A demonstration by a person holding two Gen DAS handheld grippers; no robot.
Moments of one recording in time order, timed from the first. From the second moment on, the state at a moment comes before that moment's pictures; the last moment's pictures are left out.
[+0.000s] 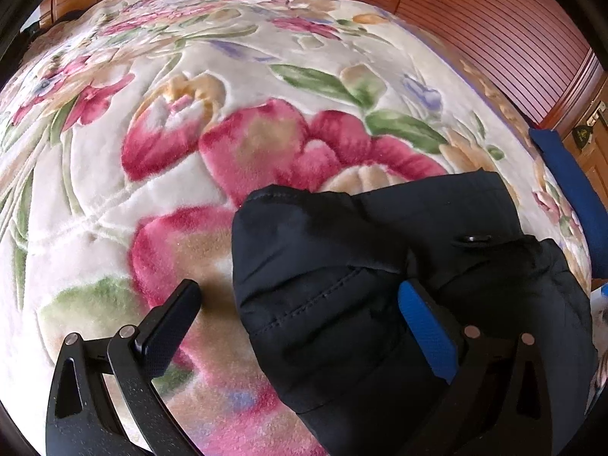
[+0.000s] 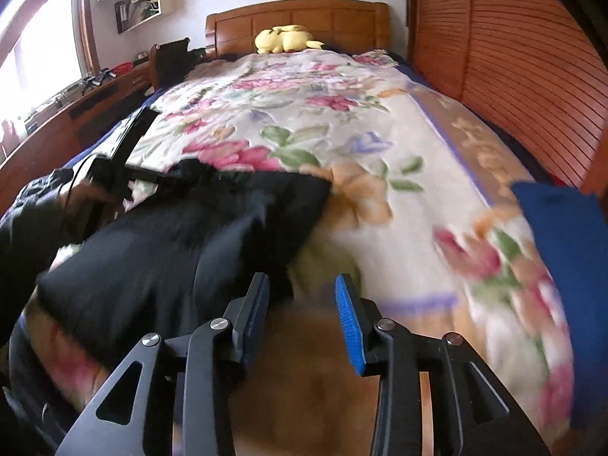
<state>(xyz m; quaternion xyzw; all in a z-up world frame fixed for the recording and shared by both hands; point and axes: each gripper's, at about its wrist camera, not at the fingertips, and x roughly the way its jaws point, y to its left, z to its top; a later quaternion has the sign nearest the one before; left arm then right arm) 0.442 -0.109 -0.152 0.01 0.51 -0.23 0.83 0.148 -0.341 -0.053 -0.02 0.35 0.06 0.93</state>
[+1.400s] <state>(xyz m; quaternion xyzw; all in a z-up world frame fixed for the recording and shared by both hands) 0.379 -0.139 -0.030 0.06 0.40 -0.29 0.87 0.098 -0.355 -0.067 0.11 0.28 0.11 0.95</state>
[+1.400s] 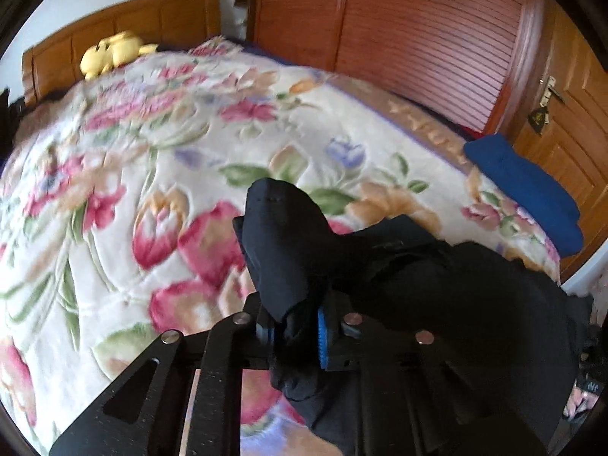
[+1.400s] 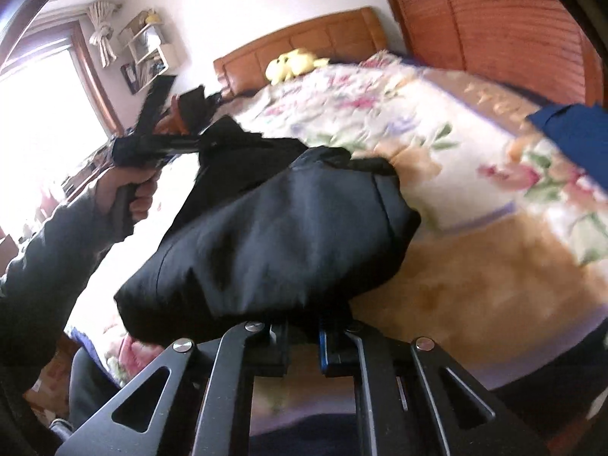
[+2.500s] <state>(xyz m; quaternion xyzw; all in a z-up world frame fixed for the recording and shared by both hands) 0.344 -0.596 0.098 0.09 0.31 -0.44 0.84 -0.044 -0.685 0.062 0.02 0.20 -0.16 0.97</state>
